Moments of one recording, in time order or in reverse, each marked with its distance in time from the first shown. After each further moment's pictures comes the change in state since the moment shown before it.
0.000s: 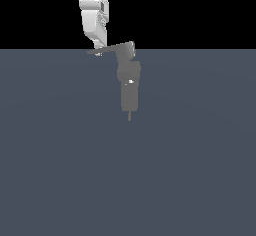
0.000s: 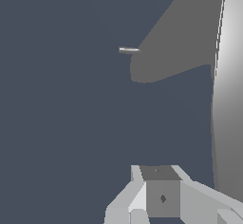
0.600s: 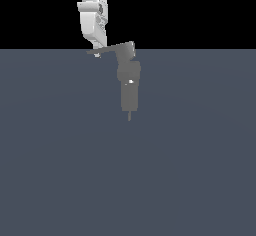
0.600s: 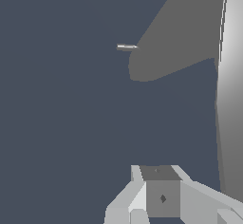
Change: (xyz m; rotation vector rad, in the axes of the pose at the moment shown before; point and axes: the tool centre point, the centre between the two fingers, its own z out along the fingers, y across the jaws) arm -0.003 0.001 0.005 0.000 0.006 0.019
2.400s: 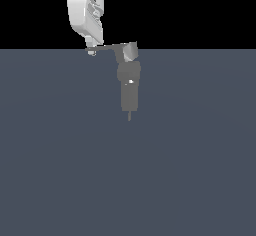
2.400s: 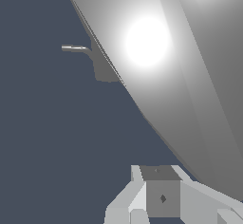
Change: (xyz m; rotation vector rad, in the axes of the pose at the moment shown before) arm 0.001 0.074 0.001 0.003 0.000 0.006
